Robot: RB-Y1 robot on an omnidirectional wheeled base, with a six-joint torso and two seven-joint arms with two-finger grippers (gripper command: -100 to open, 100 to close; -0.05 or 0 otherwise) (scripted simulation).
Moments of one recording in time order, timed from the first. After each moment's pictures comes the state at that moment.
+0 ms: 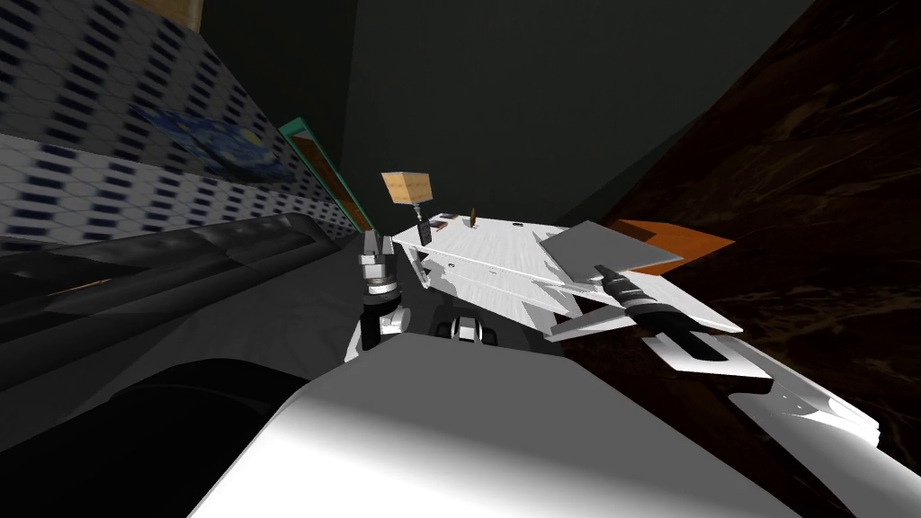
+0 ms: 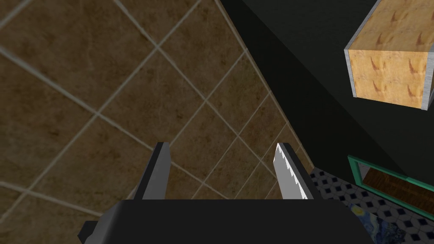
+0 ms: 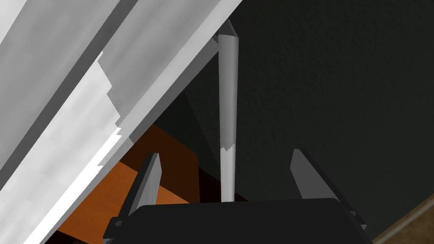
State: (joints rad) left arm 0.51 0.00 0.05 -2.36 -0.03 -0.59 -0.15; right arm 0.35 -1.01 -0.23 -1.43 0.02 -0.30 -0.31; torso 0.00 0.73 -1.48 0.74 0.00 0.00
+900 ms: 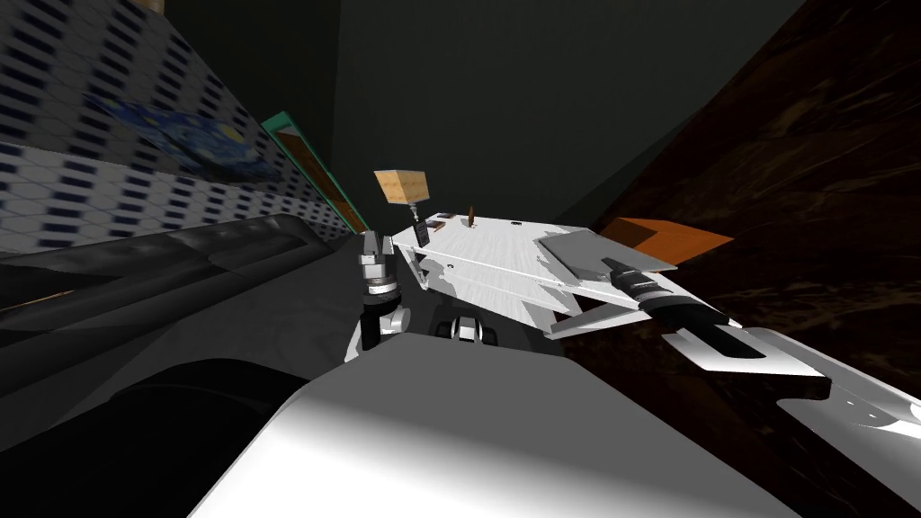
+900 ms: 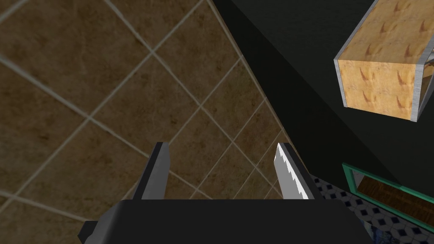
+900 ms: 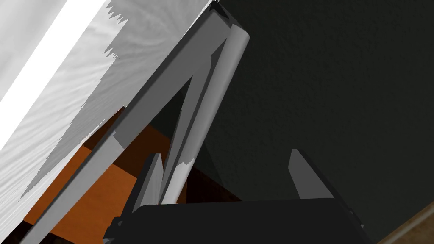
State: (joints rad) left arm 0.50 0.00 0.05 -2.36 -0.03 -0.59 -0.15; right arm 0.40 -1.13 -0.26 -1.51 -0.02 -0.25 -0.39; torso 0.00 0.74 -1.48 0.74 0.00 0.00
